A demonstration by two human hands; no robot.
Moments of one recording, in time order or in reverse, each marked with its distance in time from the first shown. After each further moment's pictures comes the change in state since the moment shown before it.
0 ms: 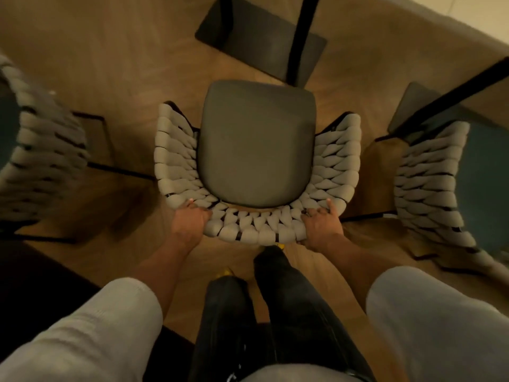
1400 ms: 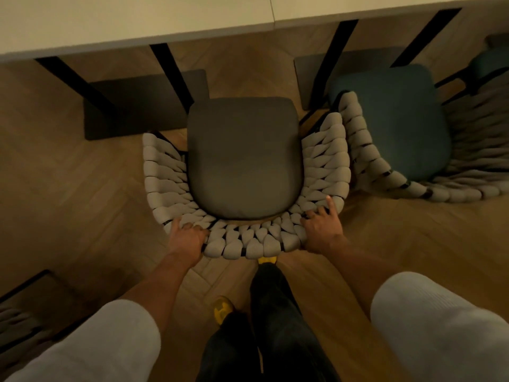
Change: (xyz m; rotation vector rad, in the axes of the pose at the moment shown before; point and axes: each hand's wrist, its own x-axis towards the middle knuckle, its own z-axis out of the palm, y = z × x) left_hand 0.197 0.043 -0.165 0.297 -0.025 0.381; right_hand 0.013 0.113 0.002 0.432 -0.029 0.349
